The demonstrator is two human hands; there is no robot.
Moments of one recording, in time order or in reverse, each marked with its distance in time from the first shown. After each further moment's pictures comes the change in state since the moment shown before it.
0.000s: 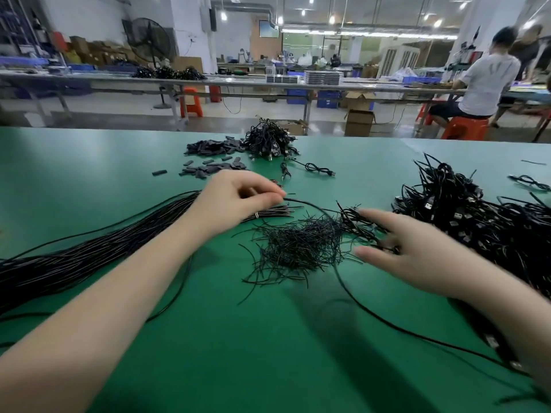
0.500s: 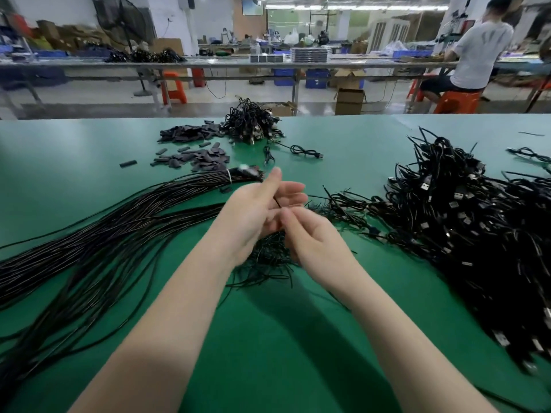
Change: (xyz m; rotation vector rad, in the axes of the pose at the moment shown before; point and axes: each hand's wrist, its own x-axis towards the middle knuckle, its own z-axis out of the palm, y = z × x) left_hand 0.021 0.000 0.088 -0.625 -0.026 -0.519; right_hand 0.075 -0.037 0.091 0.807 0.220 -0.007
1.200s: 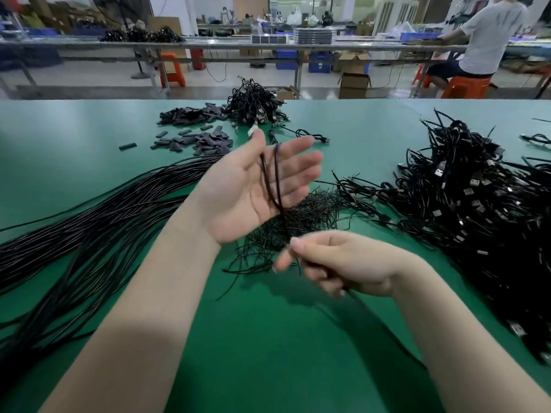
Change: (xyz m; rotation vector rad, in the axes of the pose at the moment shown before) left_hand -0.002 0.016 -0.028 -0.592 -0.399 -0.119; right_hand -0.012 0.011 -0.032 0.238 -0.632 0.463
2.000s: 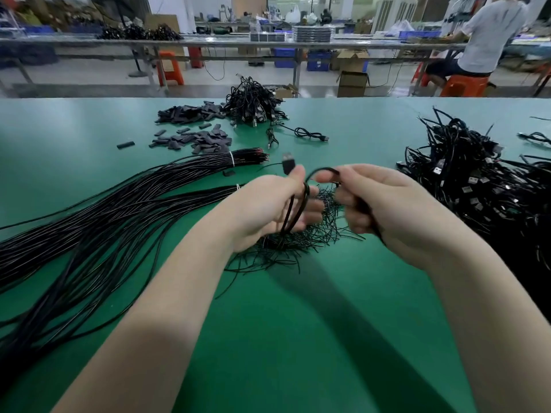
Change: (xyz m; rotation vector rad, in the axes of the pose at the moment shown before) left_hand 0.005 -0.023 0.021 0.578 0.239 -0.141; right_hand -0.022 -0.038 -0.019 0.126 0.492 -0.330
